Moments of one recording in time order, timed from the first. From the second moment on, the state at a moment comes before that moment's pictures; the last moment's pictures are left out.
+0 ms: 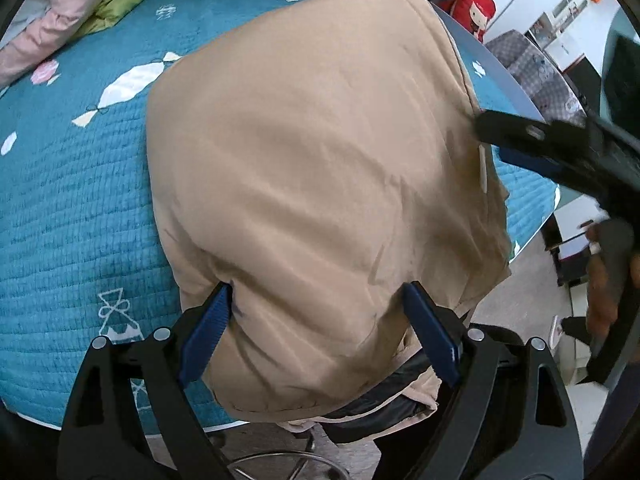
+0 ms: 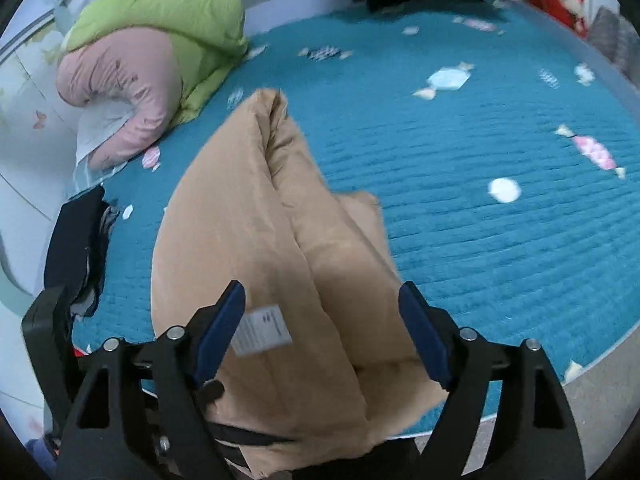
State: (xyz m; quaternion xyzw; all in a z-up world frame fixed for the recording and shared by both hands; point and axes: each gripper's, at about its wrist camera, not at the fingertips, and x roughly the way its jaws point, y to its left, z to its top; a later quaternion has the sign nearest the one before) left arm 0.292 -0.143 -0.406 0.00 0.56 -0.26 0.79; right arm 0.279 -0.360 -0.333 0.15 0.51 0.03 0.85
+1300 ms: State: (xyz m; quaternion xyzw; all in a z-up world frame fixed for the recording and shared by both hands) left arm 0.343 -0.109 -0.431 -0.14 0.57 -0.28 0.76; right arm 0.262 -0.382 -0.433 0.38 0.58 0.17 0.70
